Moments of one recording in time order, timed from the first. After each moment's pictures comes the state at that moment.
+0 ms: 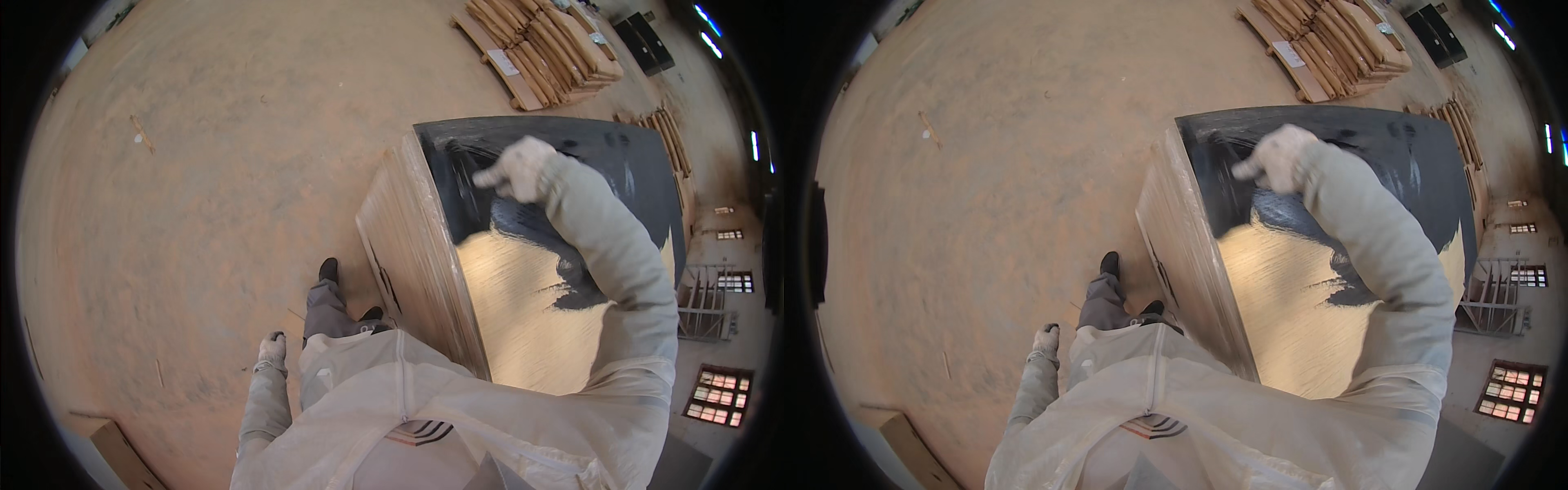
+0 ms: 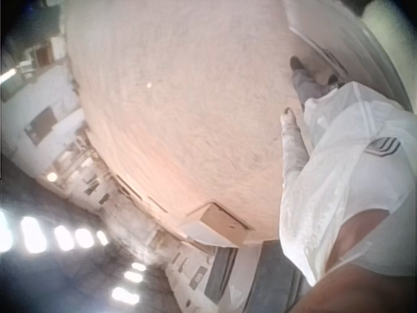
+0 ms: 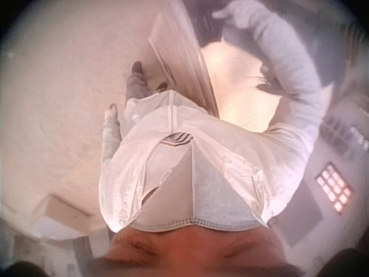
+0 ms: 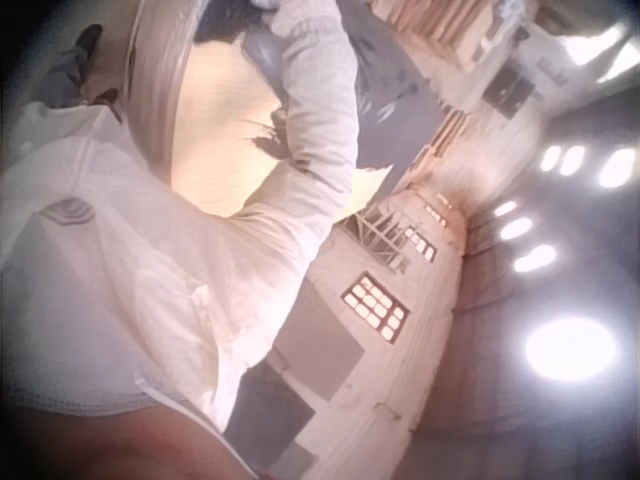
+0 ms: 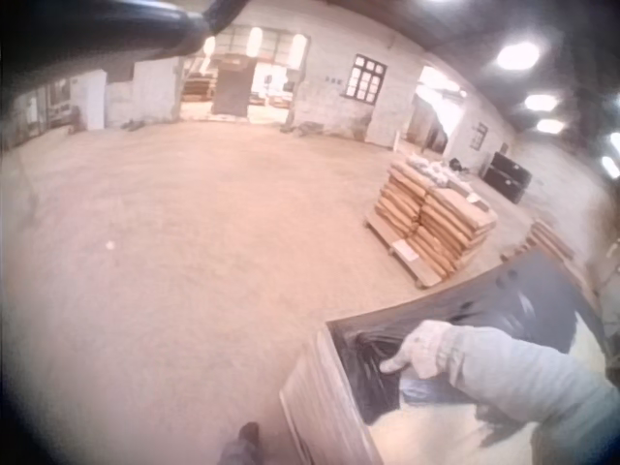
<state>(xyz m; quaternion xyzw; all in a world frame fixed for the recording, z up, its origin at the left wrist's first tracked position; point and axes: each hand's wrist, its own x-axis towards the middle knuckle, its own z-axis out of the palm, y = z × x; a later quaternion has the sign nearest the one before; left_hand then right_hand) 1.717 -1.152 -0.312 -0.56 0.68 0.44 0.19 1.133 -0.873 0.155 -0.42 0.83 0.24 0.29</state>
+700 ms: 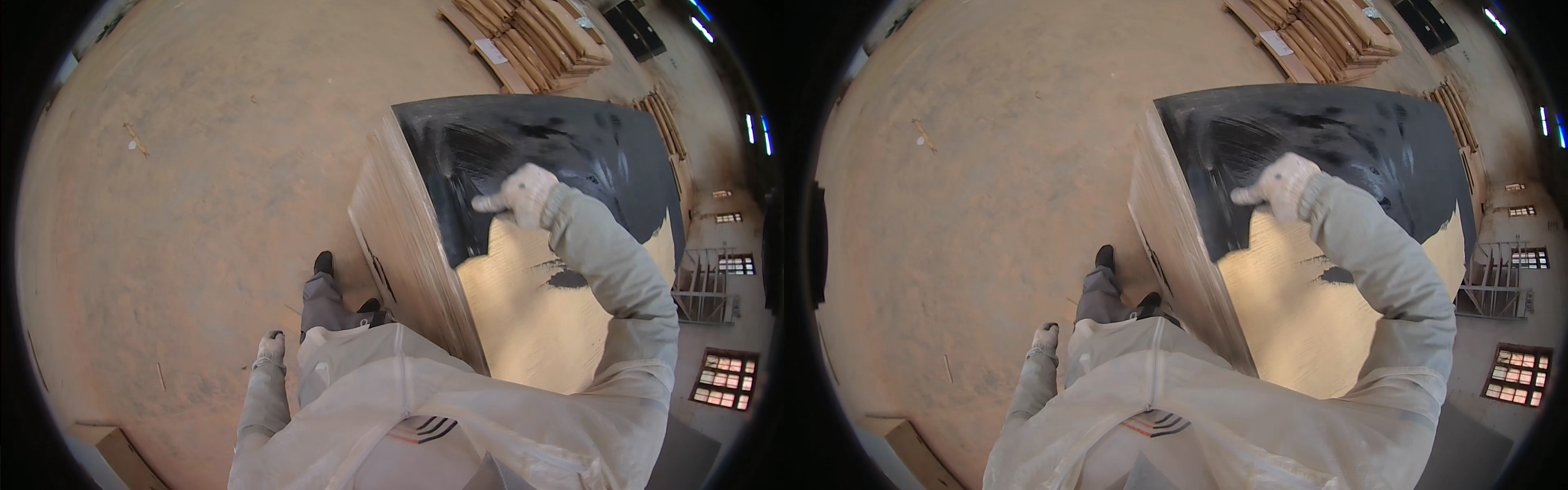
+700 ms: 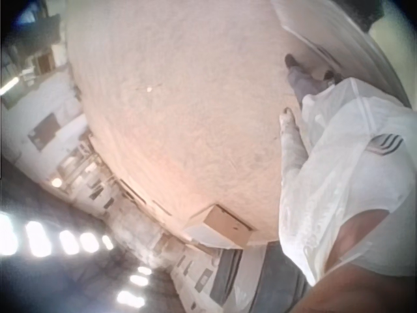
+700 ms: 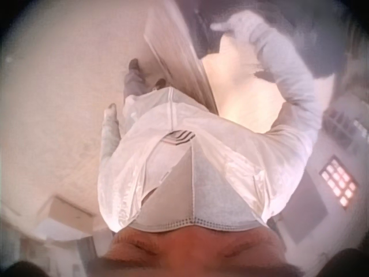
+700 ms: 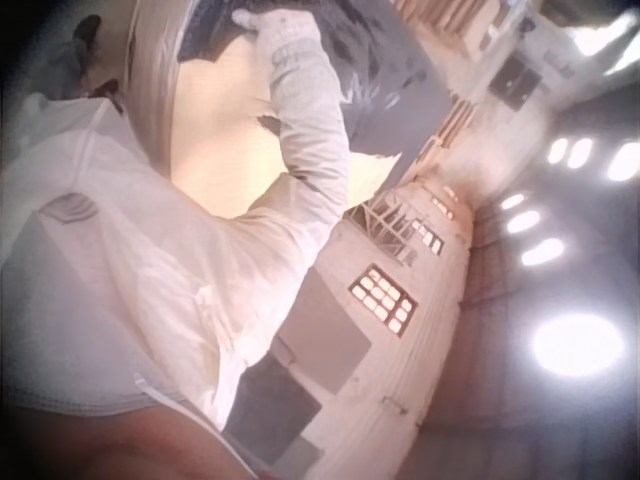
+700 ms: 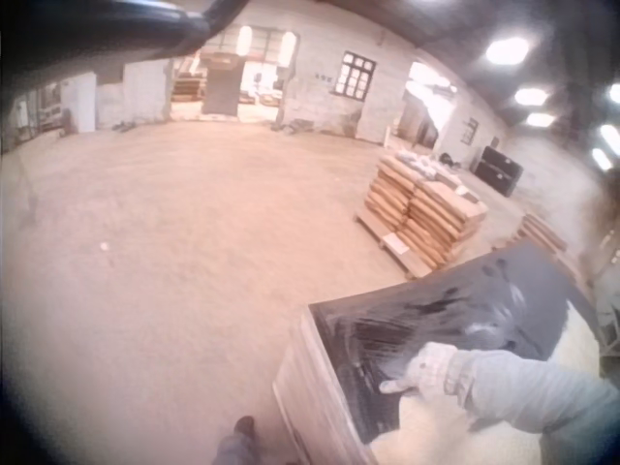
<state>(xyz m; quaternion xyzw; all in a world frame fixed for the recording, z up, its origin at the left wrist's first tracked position) 1.725 -1.133 -0.308 -0.53 0.70 0.42 0.21 1.202 -0.794 0.154 -0.44 0.82 0.22 0.29</state>
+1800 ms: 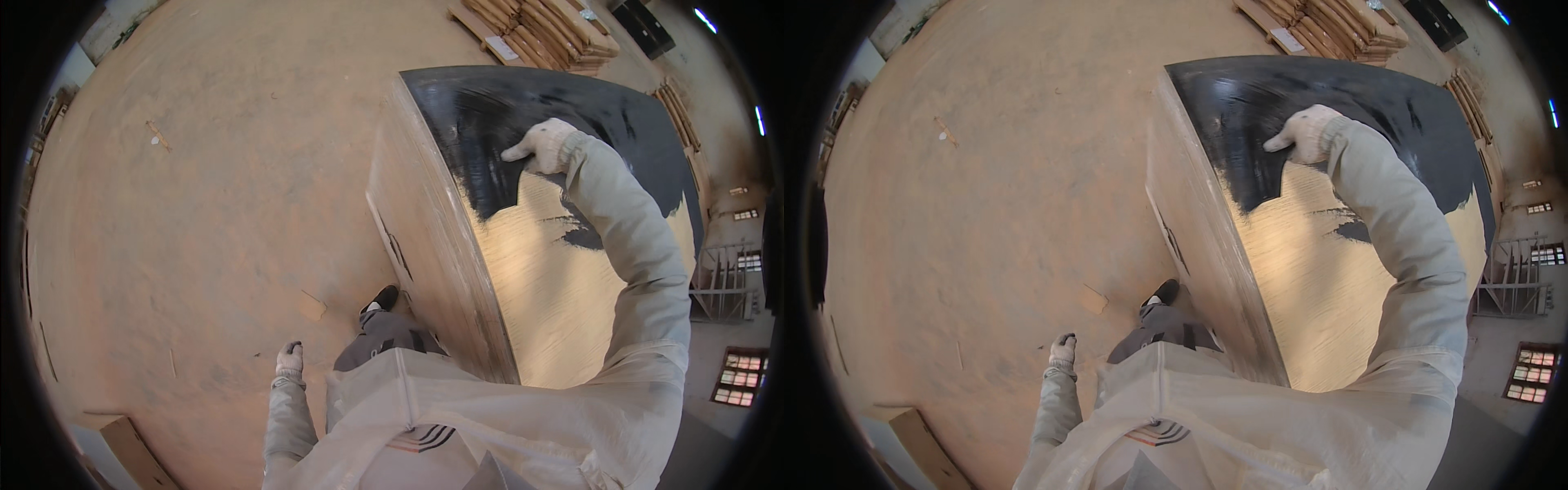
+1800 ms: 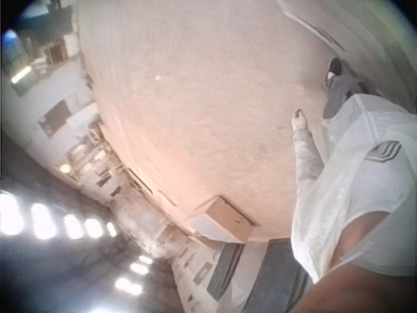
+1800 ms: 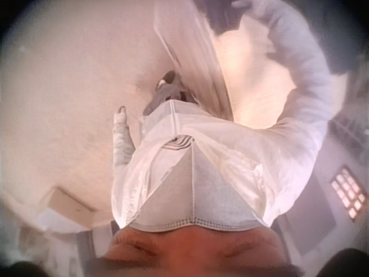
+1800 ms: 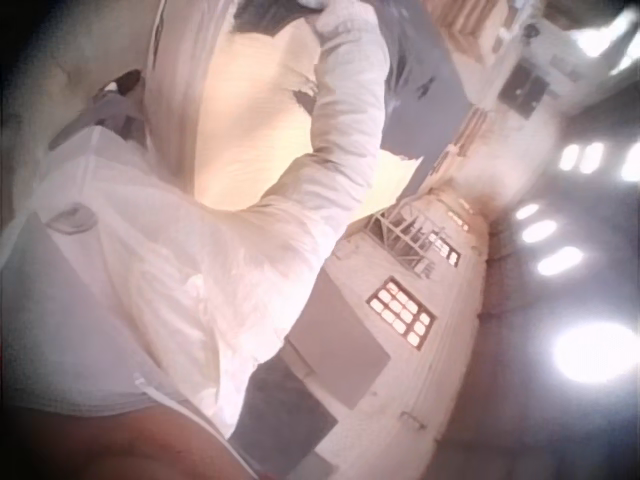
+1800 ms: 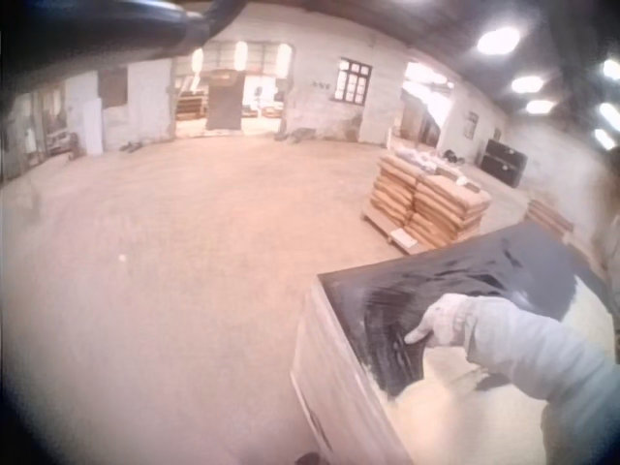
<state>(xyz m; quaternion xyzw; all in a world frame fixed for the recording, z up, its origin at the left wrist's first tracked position) 1.875 -1.049 -0.324 -0.52 0.67 0.53 0.05 1.219 -0.750 0.157 -0.38 0.85 0.26 0.25</state>
